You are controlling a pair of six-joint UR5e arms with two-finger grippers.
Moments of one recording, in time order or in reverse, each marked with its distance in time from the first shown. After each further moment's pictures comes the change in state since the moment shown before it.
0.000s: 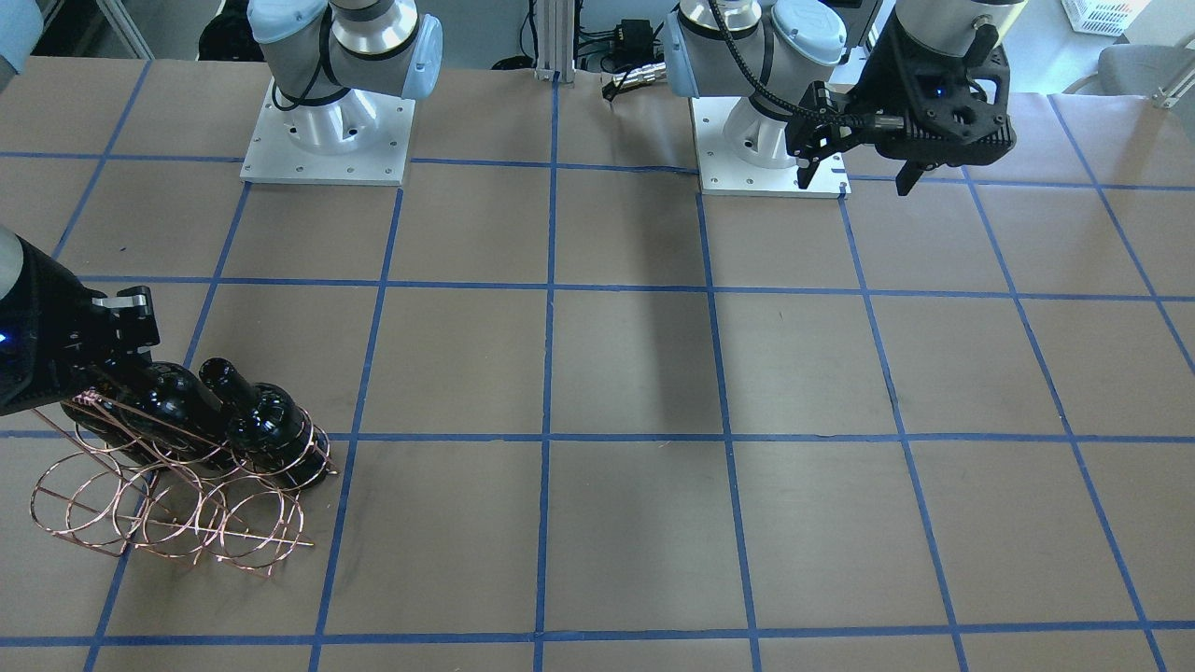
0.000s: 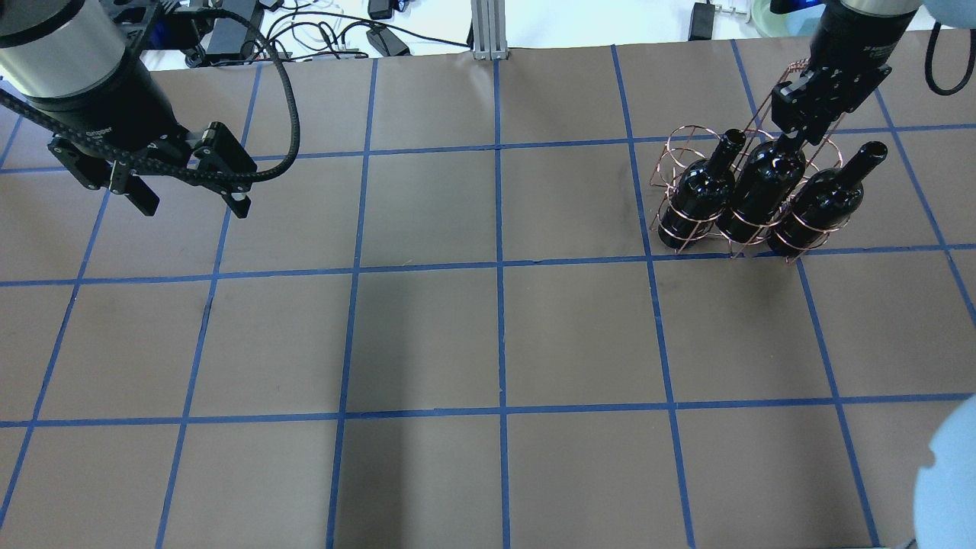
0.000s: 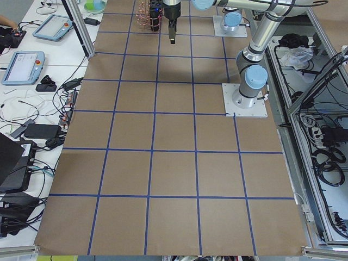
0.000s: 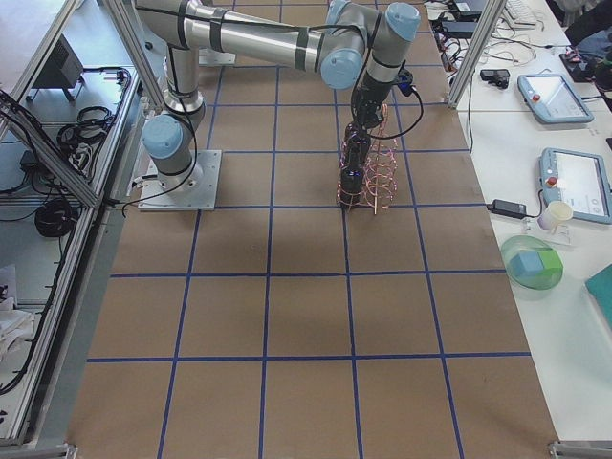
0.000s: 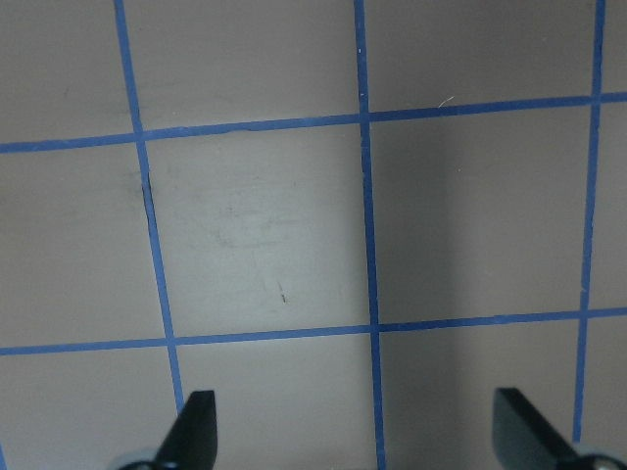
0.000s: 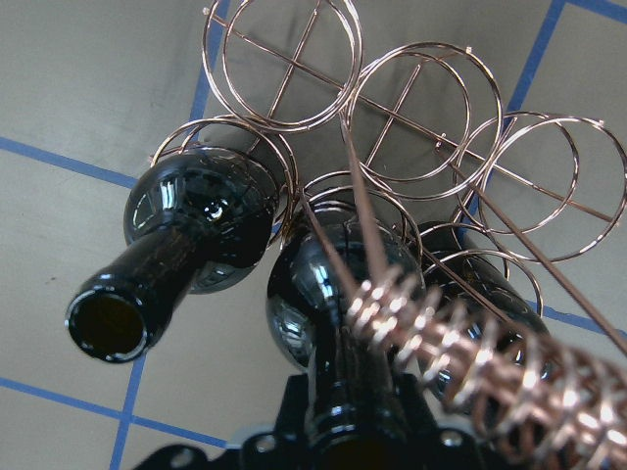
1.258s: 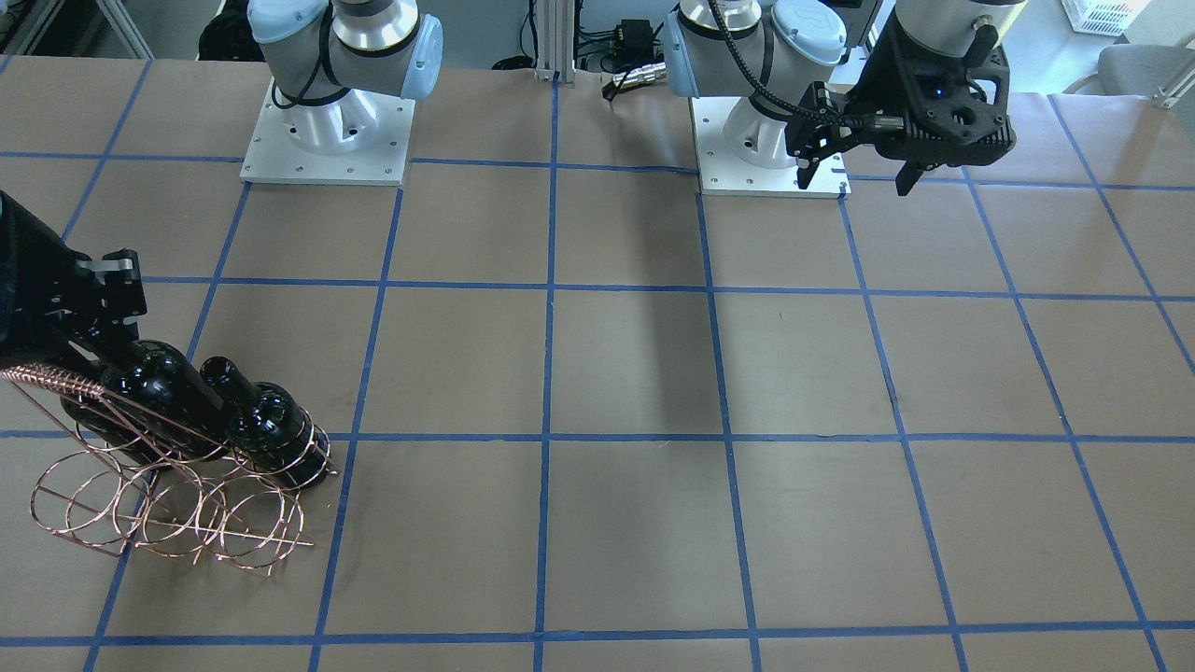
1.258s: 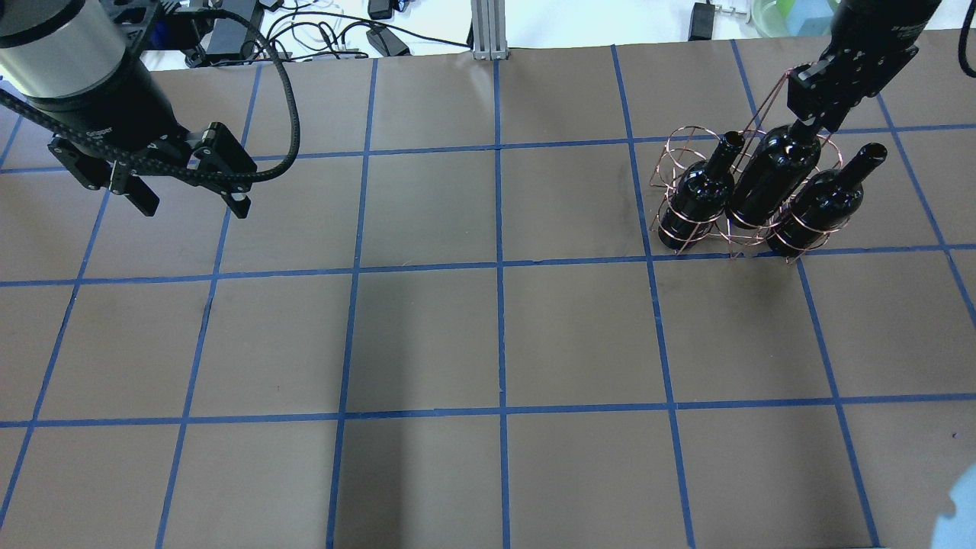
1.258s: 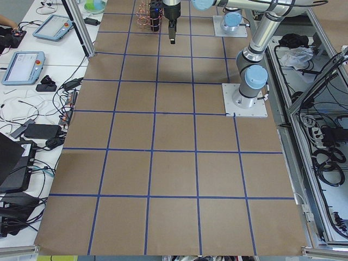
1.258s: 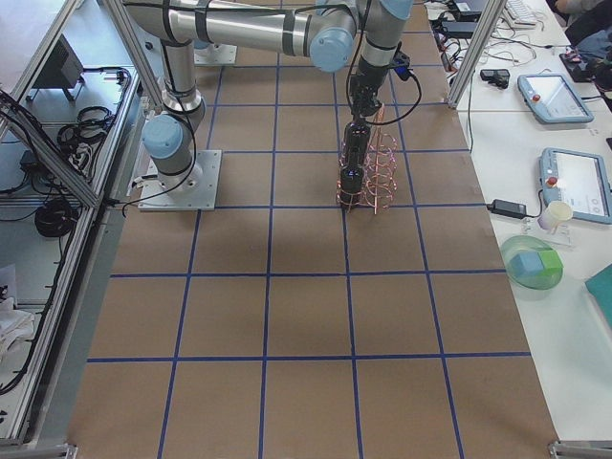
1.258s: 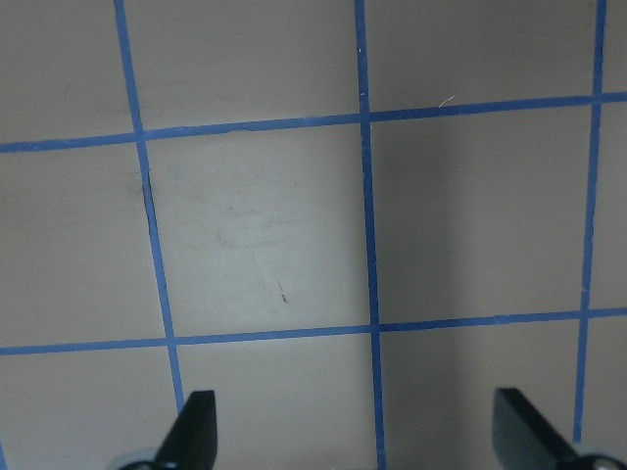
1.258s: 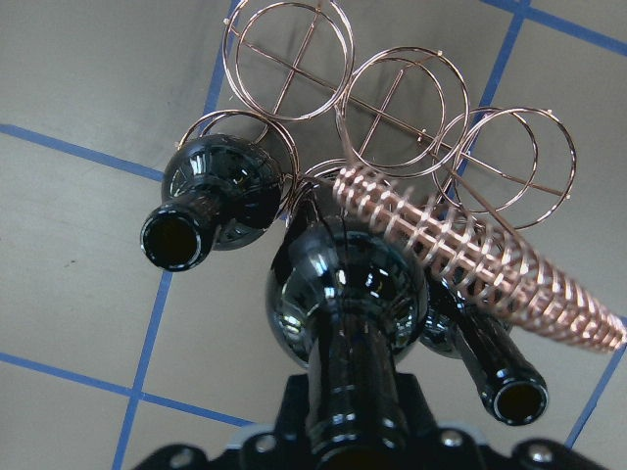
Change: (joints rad) left arm 0.000 0.000 0.000 0.000 0.001 0.000; right arm 0.000 -0.055 -0.017 0.034 -0.001 -0.012
